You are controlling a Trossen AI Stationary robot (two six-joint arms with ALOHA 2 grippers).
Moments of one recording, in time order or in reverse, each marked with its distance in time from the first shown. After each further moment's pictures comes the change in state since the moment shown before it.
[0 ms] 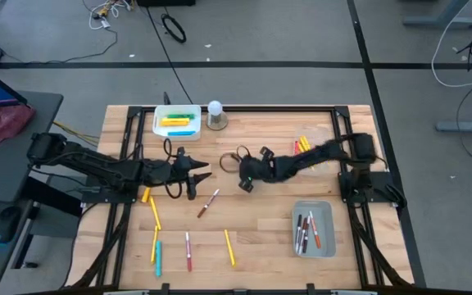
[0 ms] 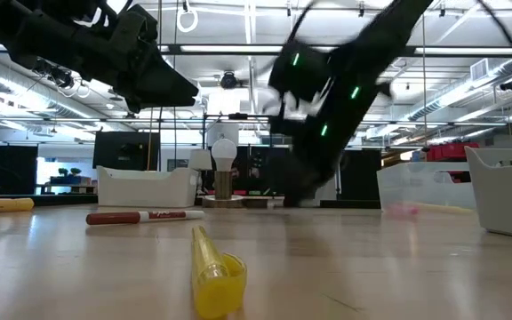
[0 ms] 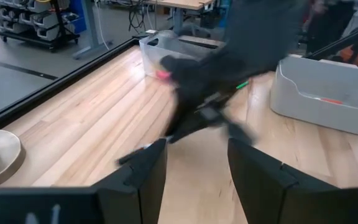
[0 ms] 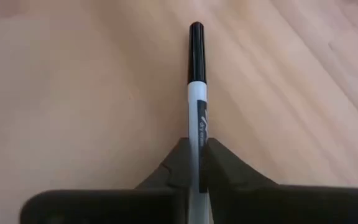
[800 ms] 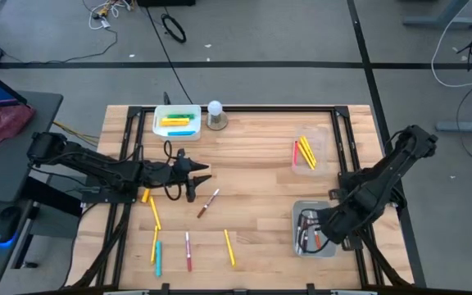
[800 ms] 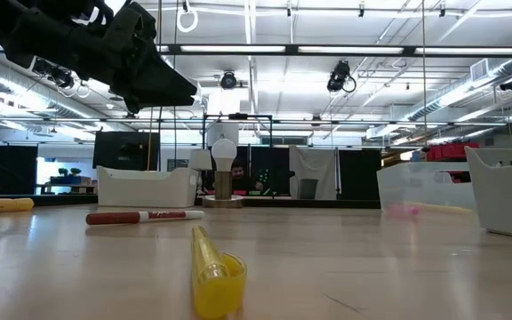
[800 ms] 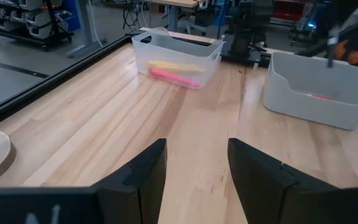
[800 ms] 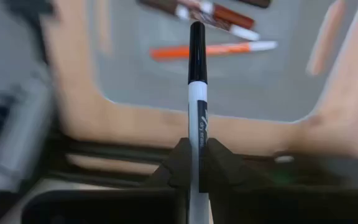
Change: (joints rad) left arm -0.026 0.000 0.000 -0.007 0.000 -0.008; right arm 0.756 -0.587 0.119 -1.187 -0.625 0.305
